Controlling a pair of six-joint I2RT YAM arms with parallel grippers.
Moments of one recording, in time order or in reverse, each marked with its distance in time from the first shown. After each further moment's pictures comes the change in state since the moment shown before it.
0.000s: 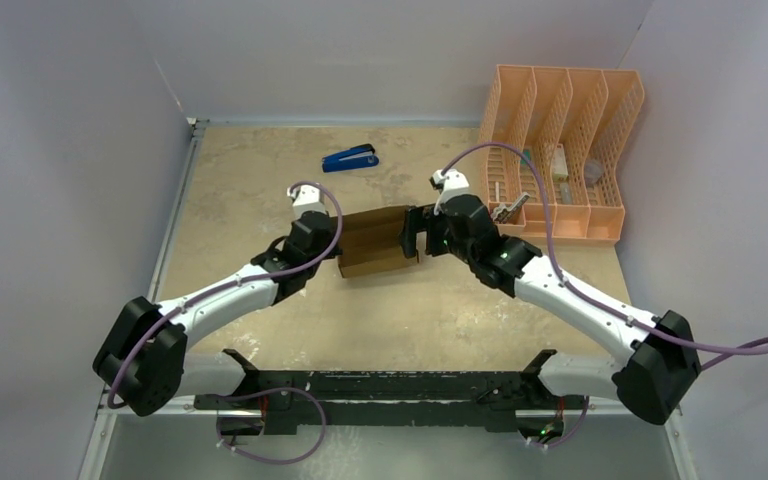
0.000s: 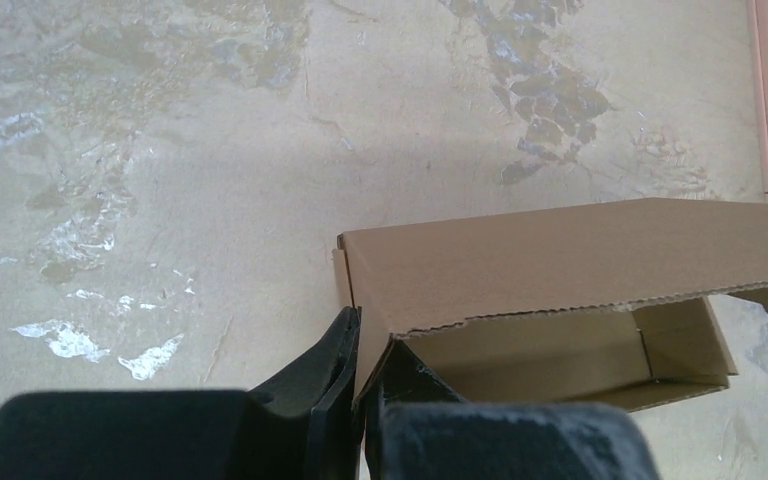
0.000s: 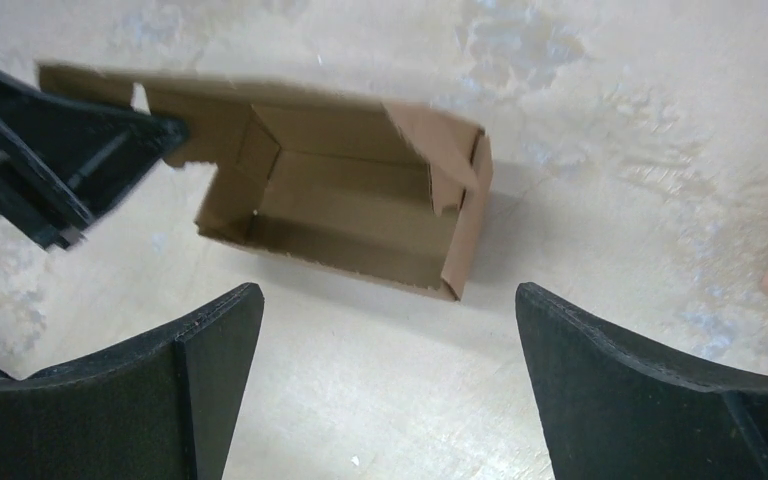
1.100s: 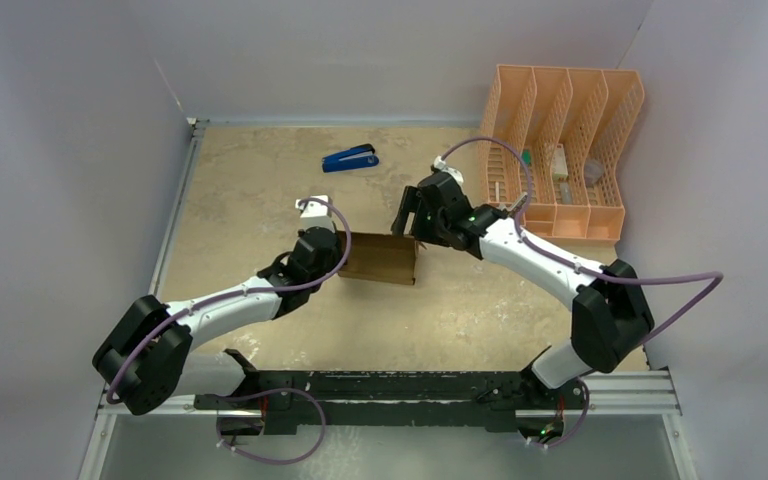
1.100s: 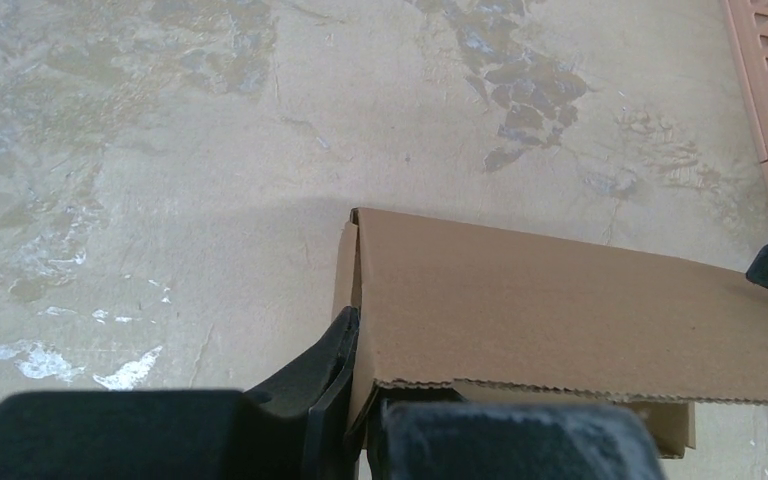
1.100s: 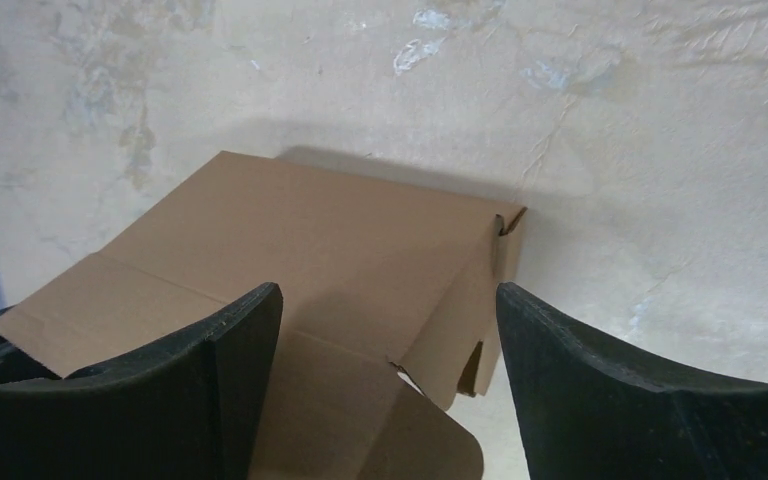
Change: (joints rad) left arm -0.071 0.002 -0.114 0.202 -0.050 0.080; right arm -0.070 0.317 0.255 -0.193 0.005 0.367
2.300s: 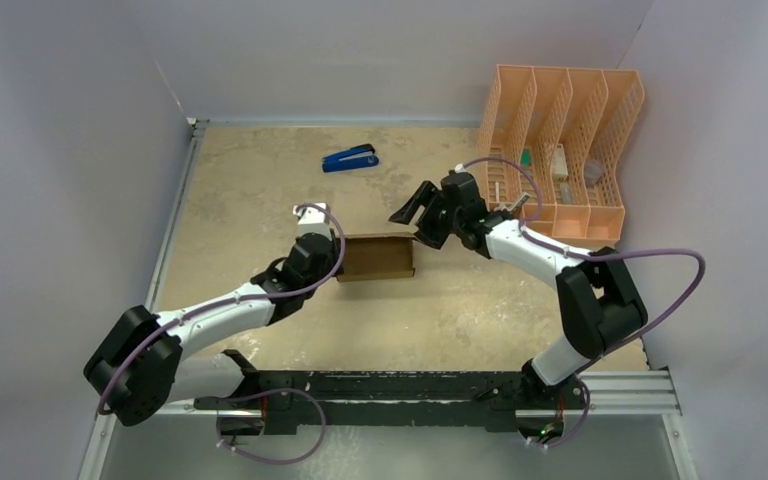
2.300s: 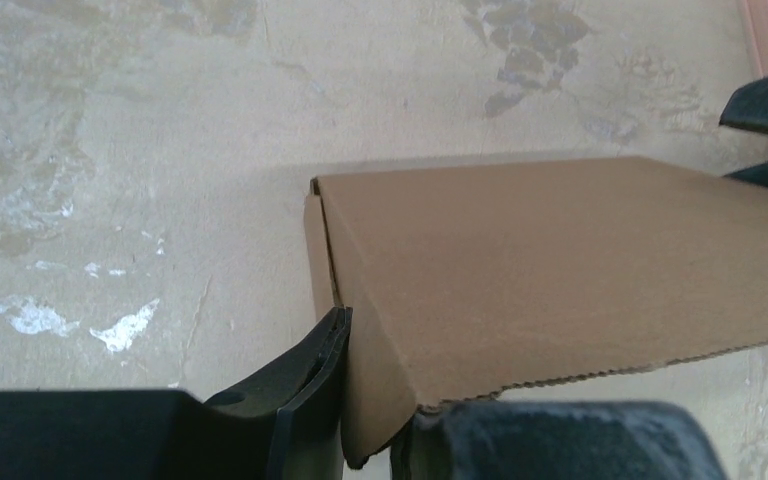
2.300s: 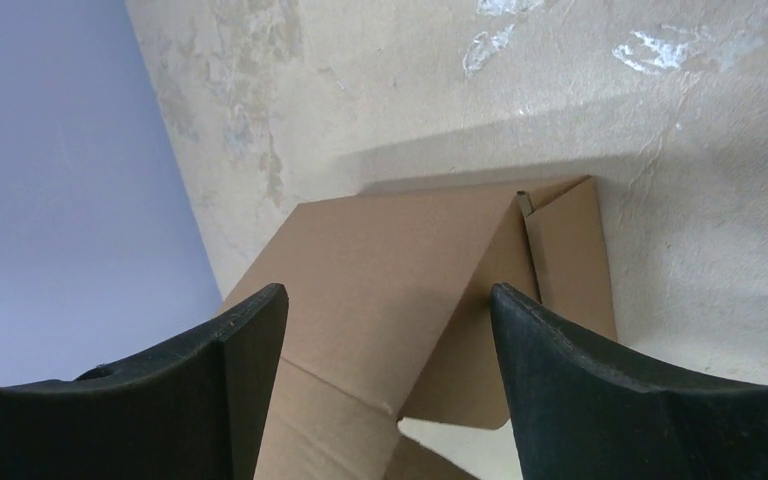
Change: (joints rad) left arm 0.000 -0.061 -0.031 -0.066 0.053 -0.024; right arm -0.153 0.061 -0.153 0.323 -0.348 0.326
